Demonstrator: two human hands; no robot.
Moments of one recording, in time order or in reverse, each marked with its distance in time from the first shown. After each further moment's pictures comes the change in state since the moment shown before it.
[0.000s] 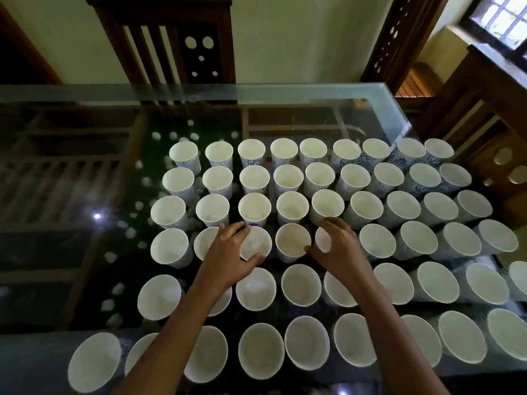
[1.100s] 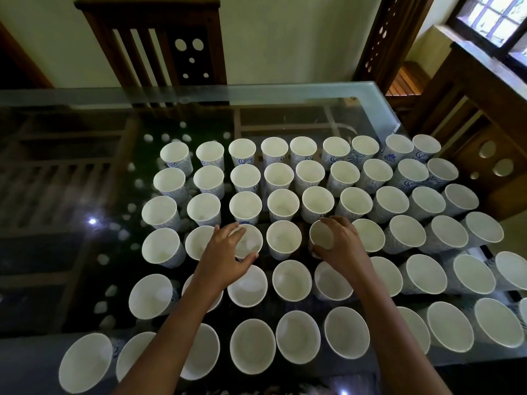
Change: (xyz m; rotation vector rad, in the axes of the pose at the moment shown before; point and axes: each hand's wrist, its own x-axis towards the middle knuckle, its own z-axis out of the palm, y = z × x) left_hand -0.002 0.005 0.010 0.014 -0.018 -0.012; right_hand 0.000 0.026 -0.007 -0.016 -0.020 0.099
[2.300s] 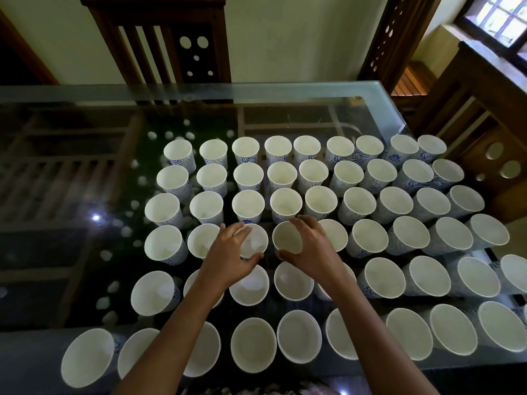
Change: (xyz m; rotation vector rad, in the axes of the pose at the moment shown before) left_hand 0.000 0.005 0.003 -0.020 0.026 0.017; right_hand -0.009 -0.047 0.022 0.020 -0.091 -0.188
